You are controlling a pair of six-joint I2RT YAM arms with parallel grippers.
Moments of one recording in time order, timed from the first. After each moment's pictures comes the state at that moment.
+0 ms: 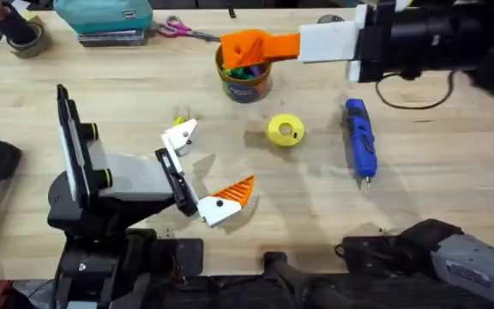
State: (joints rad) left arm -0.03 0.01 0.01 -0.11 1.06 0.01; right arm 0.38 1.11 1.00 -0.28 -0.93 0.43
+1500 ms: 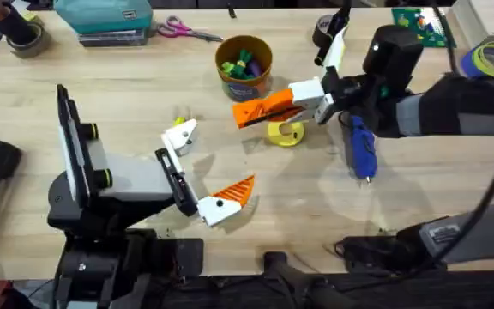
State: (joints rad) left arm -0.03 0.01 0.01 -0.11 1.06 0.01; right arm 0.22 1.69 0.63 0.81 -1.50 1.20
